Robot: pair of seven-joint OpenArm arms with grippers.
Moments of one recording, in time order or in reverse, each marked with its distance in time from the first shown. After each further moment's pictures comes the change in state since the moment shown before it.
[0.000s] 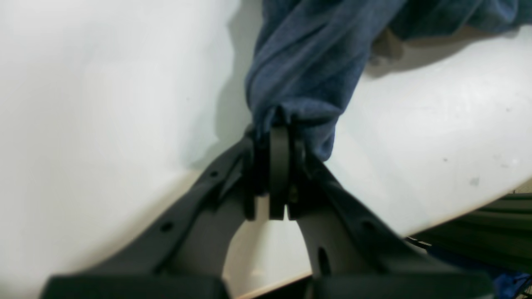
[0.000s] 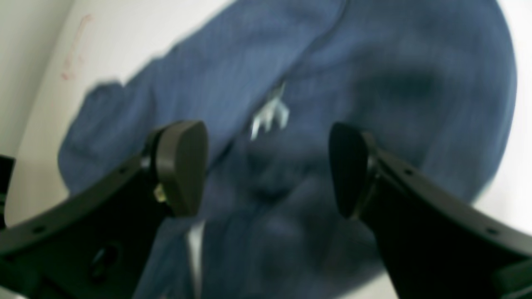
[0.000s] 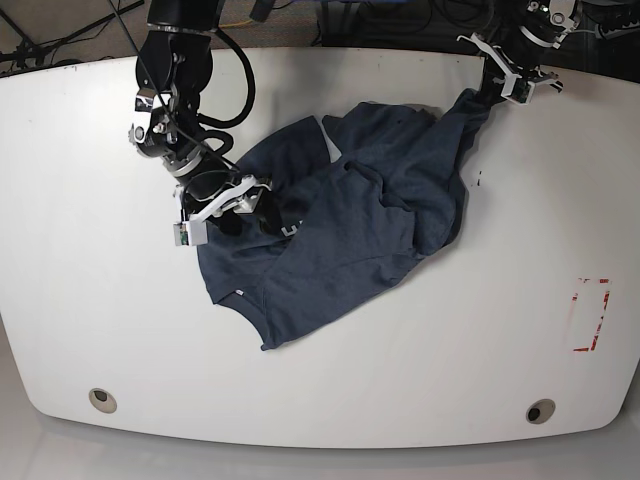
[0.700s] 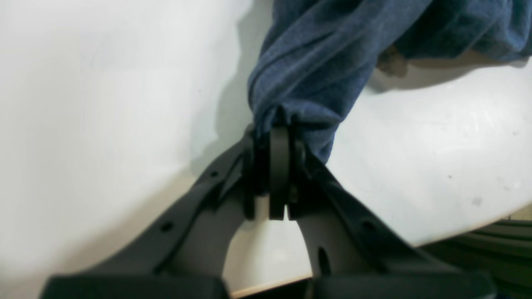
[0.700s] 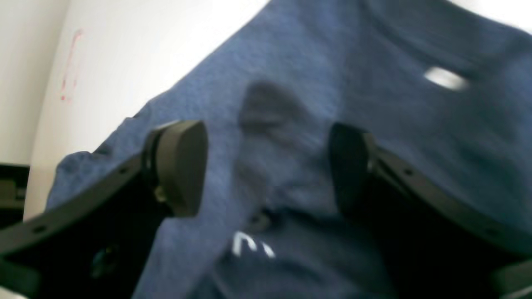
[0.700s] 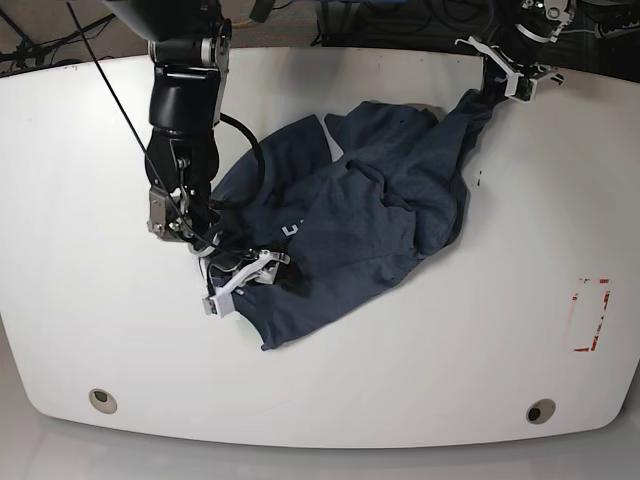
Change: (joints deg) left arm 0.3 5.1 -3.5 0.0 0.1 0.2 0.2; right arm 23.2 0.9 -3.2 -29.7 -0.3 0.4 -2.7
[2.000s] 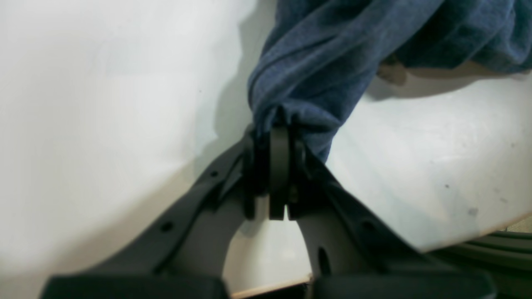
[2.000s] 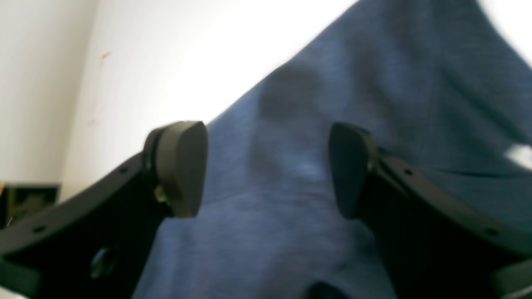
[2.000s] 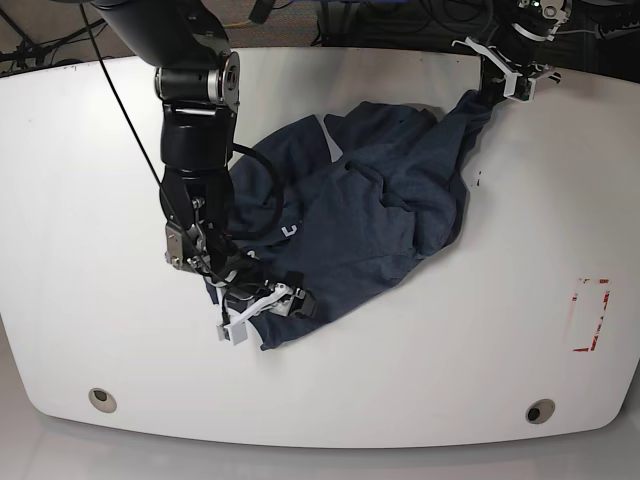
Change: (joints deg) left arm -0.1 1.6 -0.2 0.0 0.0 0.2 -0.2; right arm 9.3 -1.6 -0.4 -11.5 -1.4 -4.0 3.1
